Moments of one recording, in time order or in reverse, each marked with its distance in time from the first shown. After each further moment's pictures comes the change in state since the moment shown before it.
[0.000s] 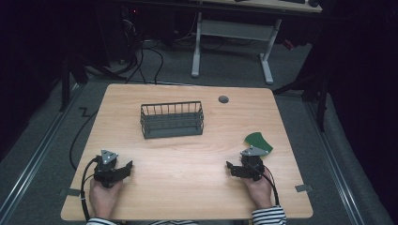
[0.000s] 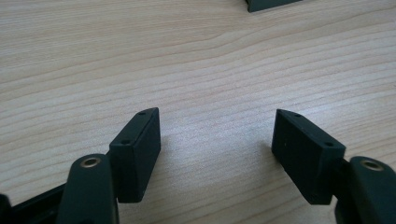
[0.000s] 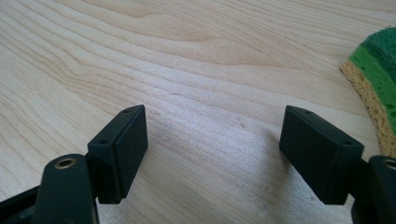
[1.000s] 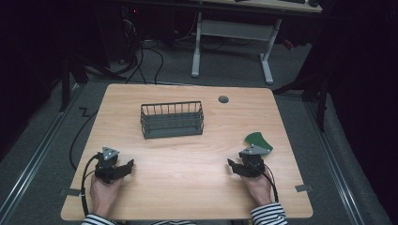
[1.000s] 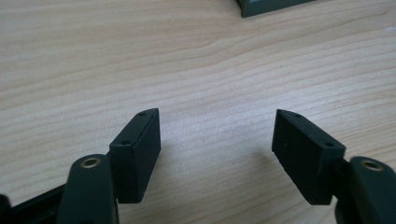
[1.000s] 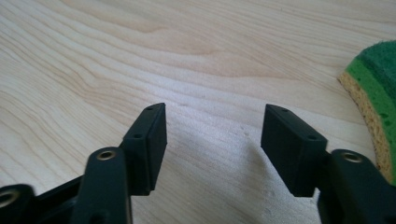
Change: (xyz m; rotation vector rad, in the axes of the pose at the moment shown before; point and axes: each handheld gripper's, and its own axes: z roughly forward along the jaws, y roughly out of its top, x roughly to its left) left arm -0.001 0.013 0.001 0.021 -0.027 0.000; right arm 0.001 0.007 -0.008 -0.017 0.025 0.021
